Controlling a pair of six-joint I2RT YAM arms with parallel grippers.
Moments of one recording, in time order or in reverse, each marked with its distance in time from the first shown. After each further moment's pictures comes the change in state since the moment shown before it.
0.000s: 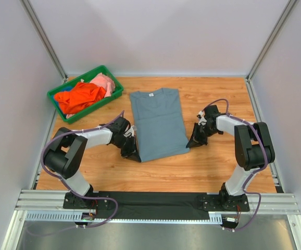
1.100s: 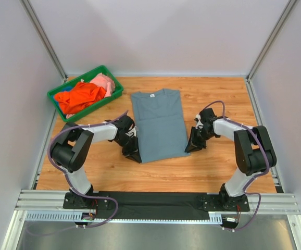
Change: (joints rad) left arm -0.022 0.111 0.096 -0.107 -0.035 -0.010; right arm 0.077 -0.043 -0.047 -0.010 0.086 0.031
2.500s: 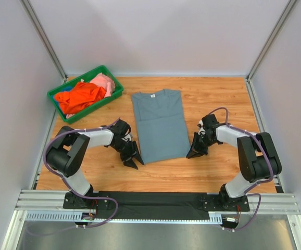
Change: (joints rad) left arm 0.011 -0.066 -0.116 0.045 0.072 -0.244; right arm 0.000 -0.101 -0.140 0.046 -0.002 0.067
